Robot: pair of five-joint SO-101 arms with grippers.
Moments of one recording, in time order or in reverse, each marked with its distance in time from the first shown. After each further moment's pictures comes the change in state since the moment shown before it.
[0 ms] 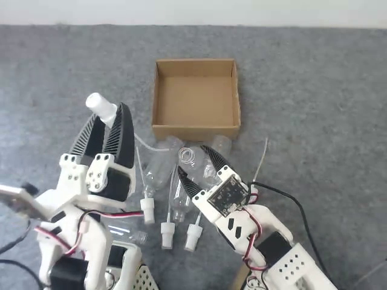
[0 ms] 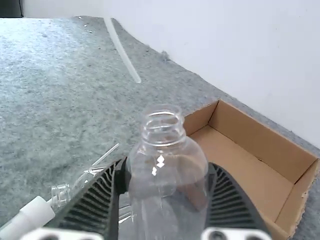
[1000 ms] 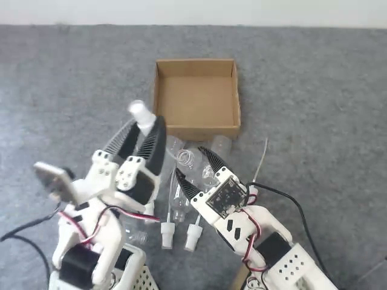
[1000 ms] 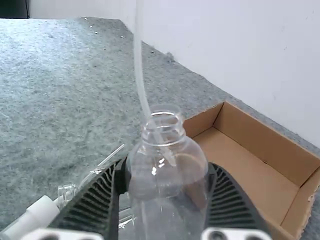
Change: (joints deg) left arm 11.3 0.2 5.7 0.0 -1.9; right arm -1.1 0.0 0.0 0.0 0.0
